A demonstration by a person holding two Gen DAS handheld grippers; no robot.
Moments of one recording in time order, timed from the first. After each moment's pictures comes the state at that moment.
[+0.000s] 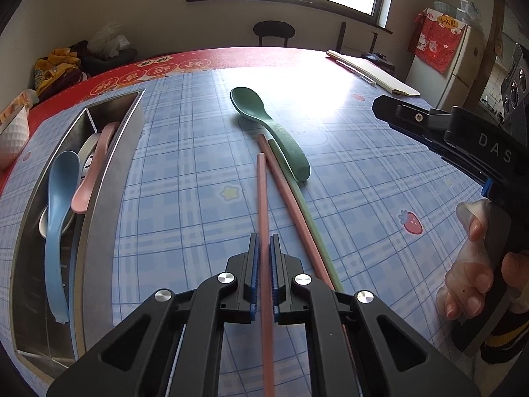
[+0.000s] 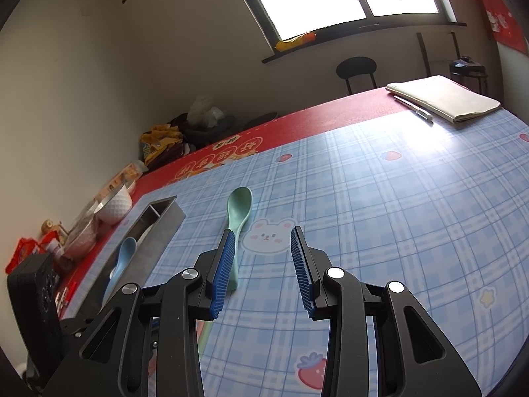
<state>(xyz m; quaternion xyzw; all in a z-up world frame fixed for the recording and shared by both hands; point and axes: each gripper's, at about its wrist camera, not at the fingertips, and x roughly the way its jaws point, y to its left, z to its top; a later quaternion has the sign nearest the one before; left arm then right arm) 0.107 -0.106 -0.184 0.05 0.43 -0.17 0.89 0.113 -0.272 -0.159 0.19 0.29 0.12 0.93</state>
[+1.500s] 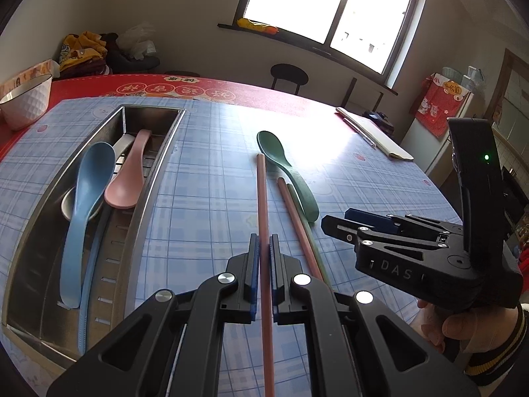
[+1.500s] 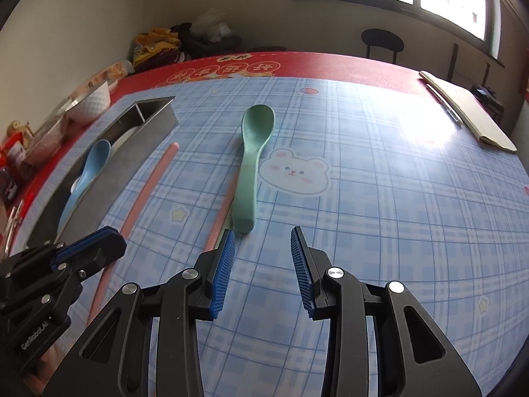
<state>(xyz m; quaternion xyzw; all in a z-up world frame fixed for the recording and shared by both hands) 0.092 -0.060 -0.167 -0.08 0.36 -0.17 0.91 0.134 -0.196 -0.174 0.03 0.44 0.11 0.89</state>
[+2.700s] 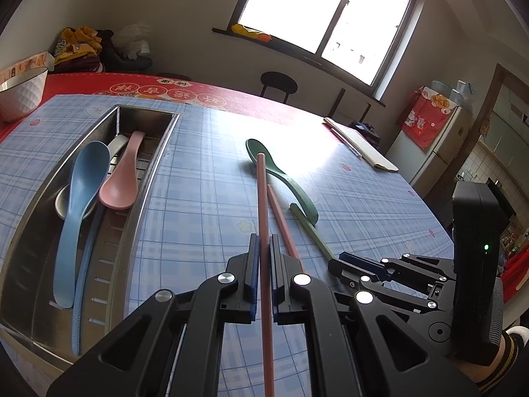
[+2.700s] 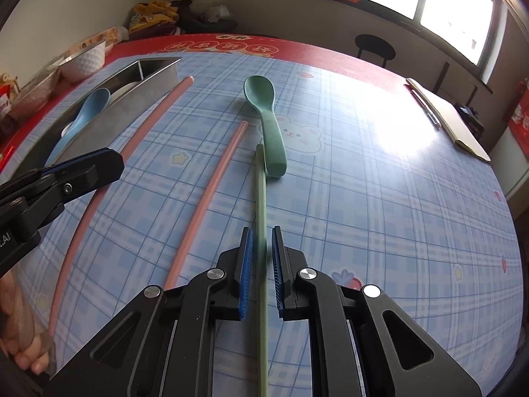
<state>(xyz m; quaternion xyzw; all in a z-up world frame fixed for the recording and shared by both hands) 0.089 -0.050 -0.165 -0.11 0.35 -0.20 0.91 0.095 -0.182 -0.181 -0.07 0.45 0.06 0.89</state>
